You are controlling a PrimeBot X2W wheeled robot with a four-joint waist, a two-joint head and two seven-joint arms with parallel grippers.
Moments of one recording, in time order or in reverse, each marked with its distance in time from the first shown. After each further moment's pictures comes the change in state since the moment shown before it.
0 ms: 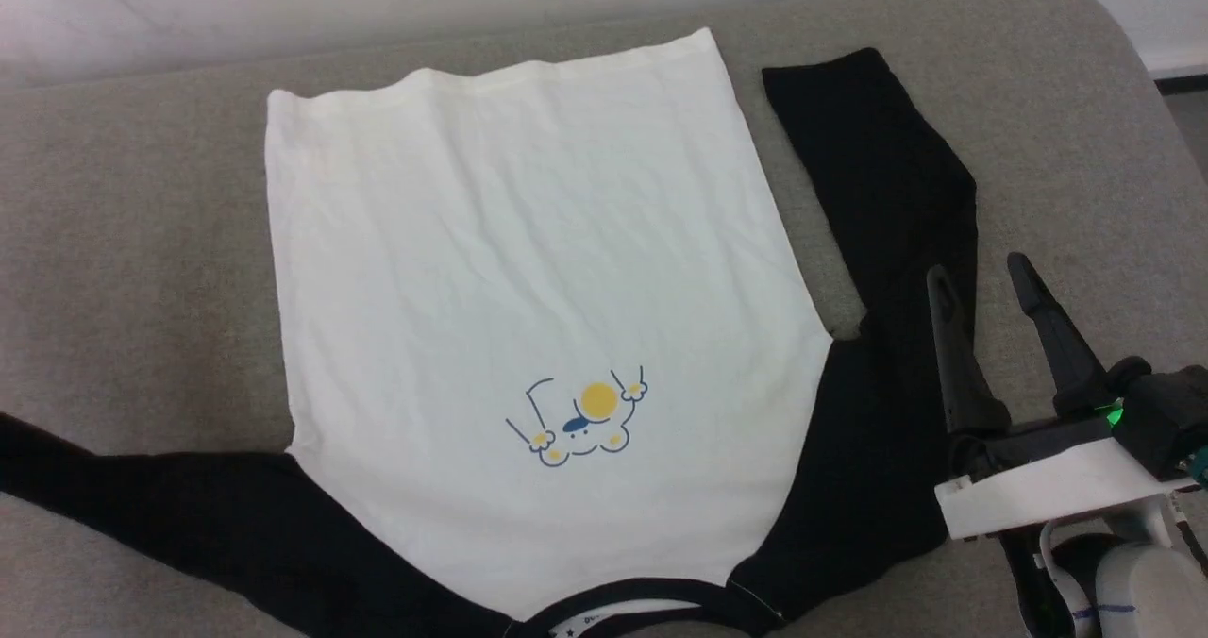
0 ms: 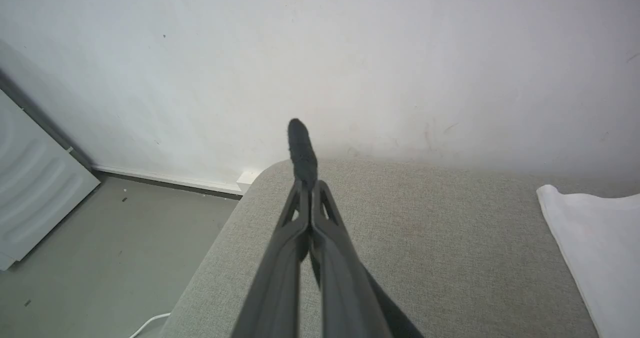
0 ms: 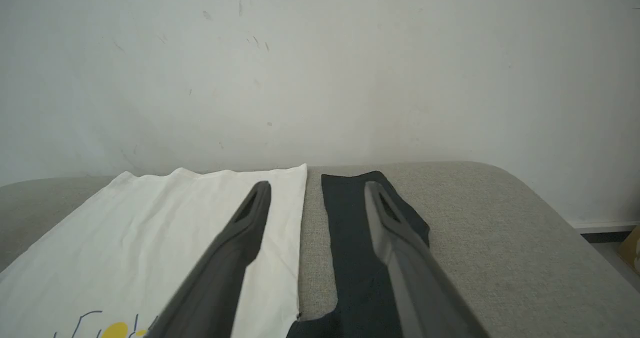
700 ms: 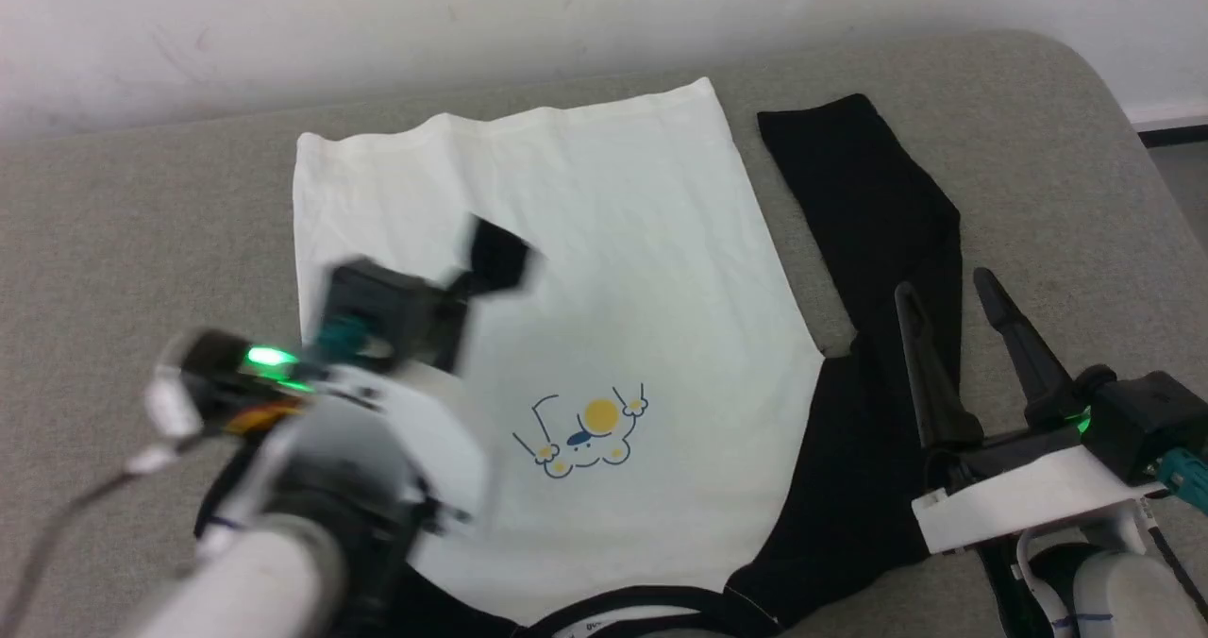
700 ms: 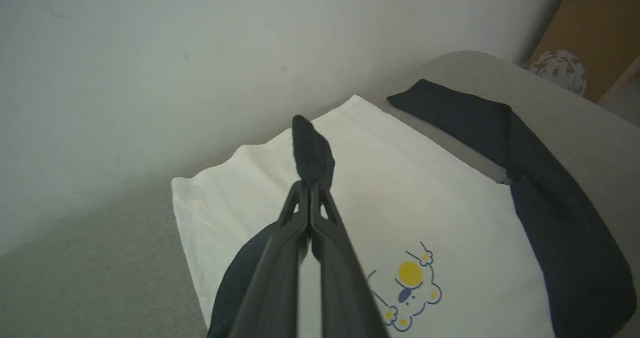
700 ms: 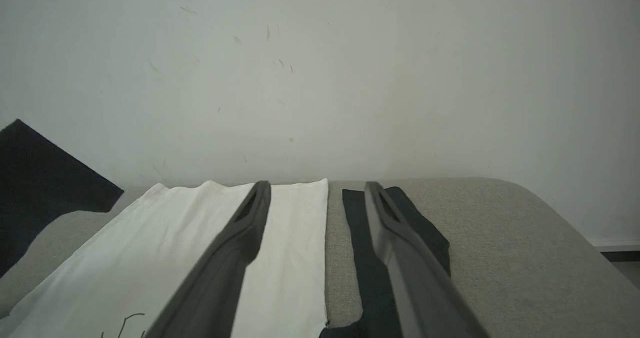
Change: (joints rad) left arm -0.320 -0.272 -0.803 -0.377 0.225 -0.012 0.326; right arm 0.013 0.001 0.037 0.006 0.009 0.000 0.016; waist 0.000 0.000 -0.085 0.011
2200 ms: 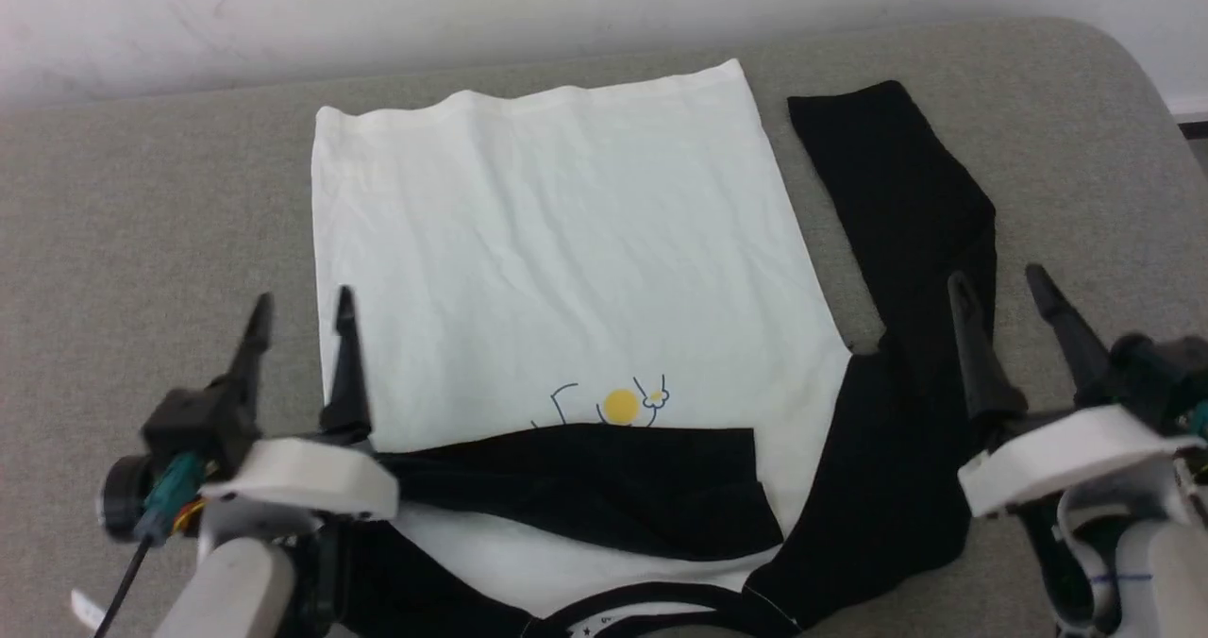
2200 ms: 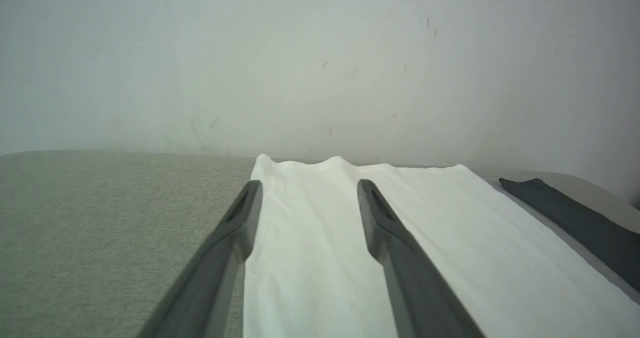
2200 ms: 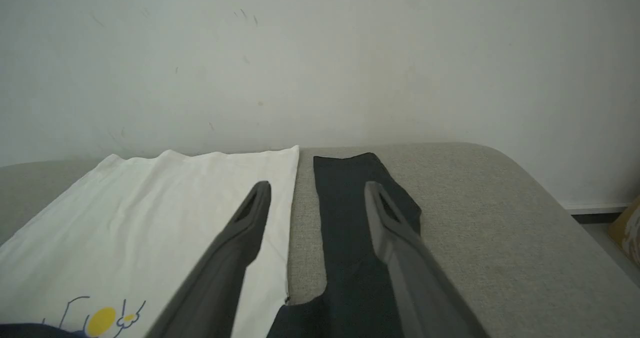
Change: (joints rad) left arm 0.175 -0.205 0.186 0.476 -0.133 -0.010 -0.831; right arm -0.038 -0.006 -0.095 0.069 -0.019 0.000 0.072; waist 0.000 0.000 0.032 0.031
